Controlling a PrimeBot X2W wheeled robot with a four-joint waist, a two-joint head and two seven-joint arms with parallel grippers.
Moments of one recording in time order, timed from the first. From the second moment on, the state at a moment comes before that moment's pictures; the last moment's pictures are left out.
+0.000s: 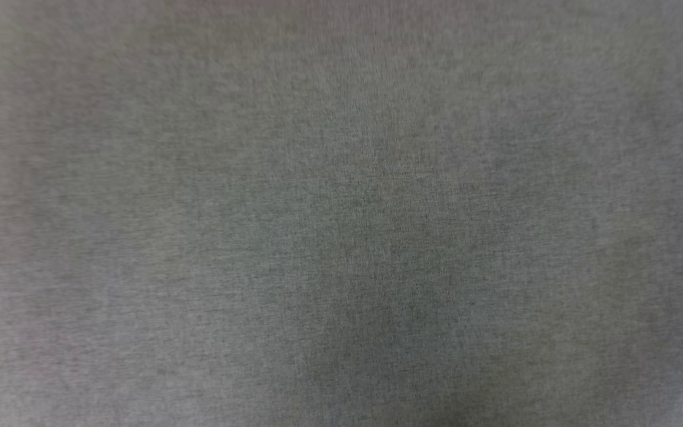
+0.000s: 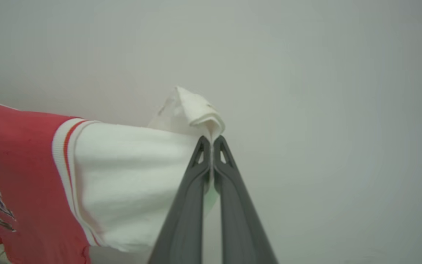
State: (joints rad) left arm -1.60 0.54 -0.35 0.64 -0.46 0.04 -0.07; right arm -1.46 -0.42 0.13 0.42 0.26 0.13 0.16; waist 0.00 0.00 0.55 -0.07
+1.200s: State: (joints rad) left arm -0.59 0.46 -0.26 0.51 -0.68 0.03 -0.26; right arm -0.51 -0.38 0.15 0.21 0.47 0.13 0.23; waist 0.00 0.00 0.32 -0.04
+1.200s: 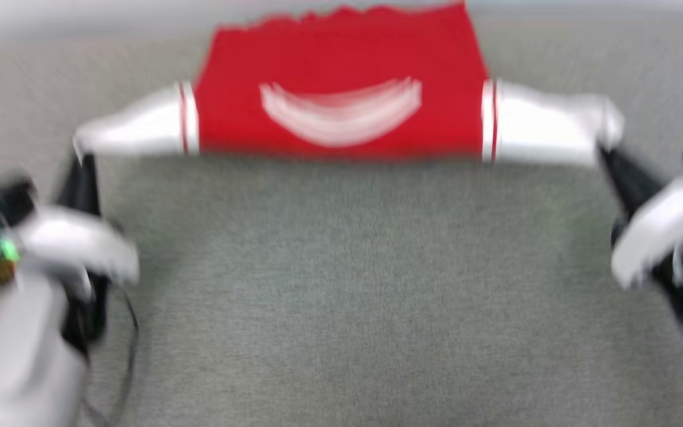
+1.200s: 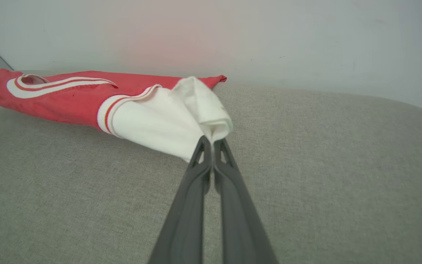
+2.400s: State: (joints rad) left arm 0.16 0.45 -0.34 -0.01 -0.70 0.28 -0.15; right arm 0.08 -0.16 -0.18 -0.04 0.44 0.13 0.42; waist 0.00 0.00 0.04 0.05
